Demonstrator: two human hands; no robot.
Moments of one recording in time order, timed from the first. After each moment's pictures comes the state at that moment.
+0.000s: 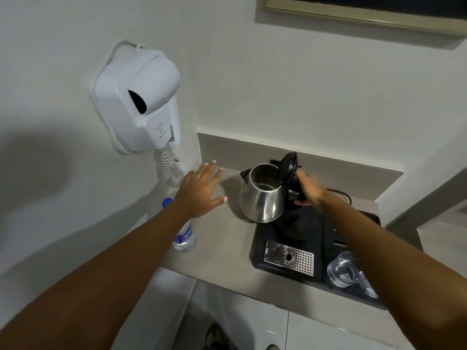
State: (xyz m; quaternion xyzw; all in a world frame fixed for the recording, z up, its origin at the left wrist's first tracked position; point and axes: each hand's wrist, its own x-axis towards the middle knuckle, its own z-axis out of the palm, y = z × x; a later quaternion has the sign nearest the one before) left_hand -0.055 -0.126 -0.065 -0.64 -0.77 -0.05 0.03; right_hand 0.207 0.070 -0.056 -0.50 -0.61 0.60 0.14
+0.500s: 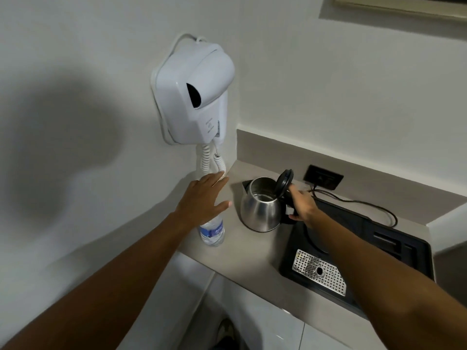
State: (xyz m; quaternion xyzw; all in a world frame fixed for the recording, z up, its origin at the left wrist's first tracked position) left_hand -0.085 -0.197 -0.060 -0.58 -0.81 -0.12 0.01; right_hand 0.111 0.025 -0.114 -0.50 -0.59 0.63 0.12
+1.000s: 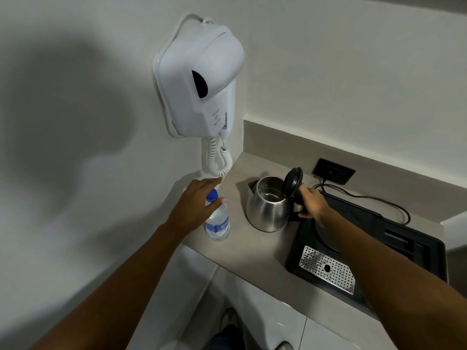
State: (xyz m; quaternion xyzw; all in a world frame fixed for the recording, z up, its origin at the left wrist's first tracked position) left_hand -0.091 -0.228 -0.079 -0.49 -0.81 -0.31 -0.06; right_hand 0.114 0.037 -0.131 -0.49 -0.63 0.60 0.08
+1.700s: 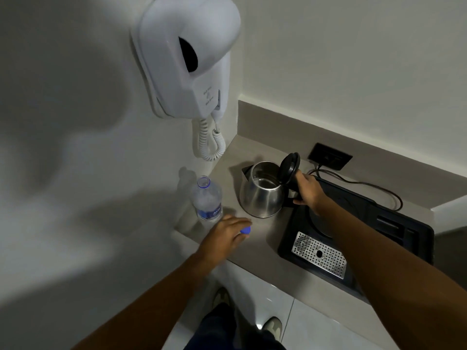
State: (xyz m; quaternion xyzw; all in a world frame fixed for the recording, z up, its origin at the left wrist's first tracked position) left_hand 0.003 -0.222 -0.171 -0.57 -0.75 -0.30 -0.13; right_hand 0.113 0.034 -0.130 -0.48 -0.63 0.60 0.08
